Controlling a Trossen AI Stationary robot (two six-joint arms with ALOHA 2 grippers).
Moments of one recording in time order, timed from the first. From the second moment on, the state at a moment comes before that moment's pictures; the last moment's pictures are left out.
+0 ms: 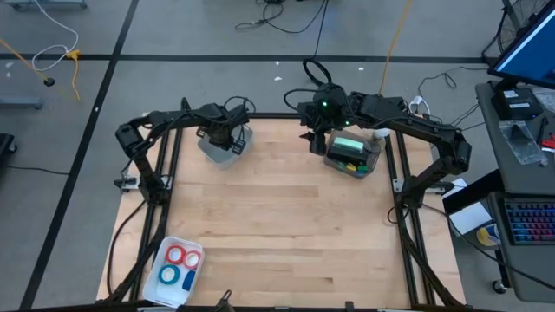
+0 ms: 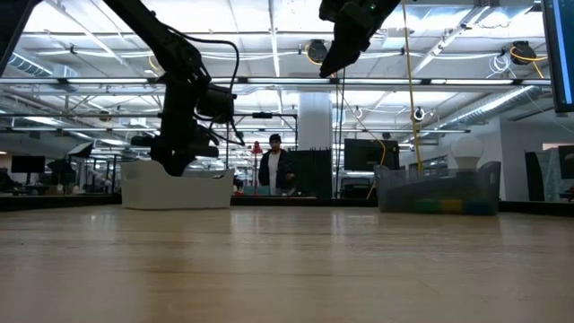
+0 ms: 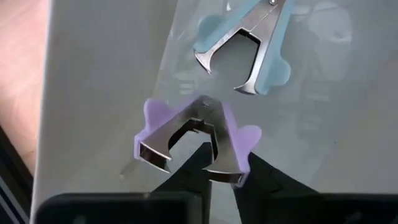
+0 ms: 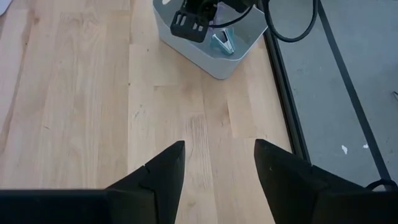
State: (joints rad) left arm 0.66 1.76 1.16 -0.96 -0.16 -0.50; right arm -0.40 1.55 1.56 -0.81 -0.11 -0.31
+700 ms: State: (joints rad) left arm 0.66 1.77 1.16 -0.95 -0.16 -0.48; right arm -0.40 1.55 1.56 -0.81 -0.11 -0.30
